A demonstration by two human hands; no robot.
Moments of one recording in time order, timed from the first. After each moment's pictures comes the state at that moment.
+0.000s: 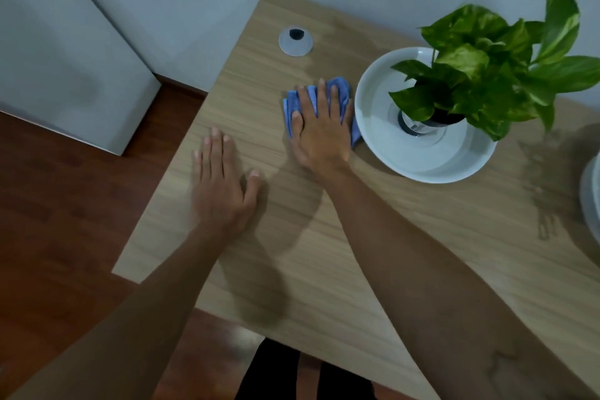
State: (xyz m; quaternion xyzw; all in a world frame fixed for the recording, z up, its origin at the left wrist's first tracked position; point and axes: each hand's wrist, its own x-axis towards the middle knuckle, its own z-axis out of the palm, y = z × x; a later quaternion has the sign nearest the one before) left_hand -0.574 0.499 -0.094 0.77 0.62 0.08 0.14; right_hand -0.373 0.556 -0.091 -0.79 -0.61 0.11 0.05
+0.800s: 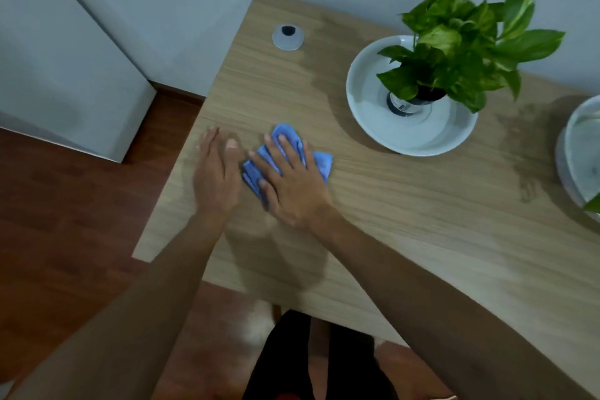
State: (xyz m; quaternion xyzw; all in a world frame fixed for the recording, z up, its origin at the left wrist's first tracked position) left_hand -0.583 0.494 -0.071 0.64 0.64 0.29 0.32; right_hand -0.430 0.442 -0.083 -0.64 -0.76 0.08 0.03
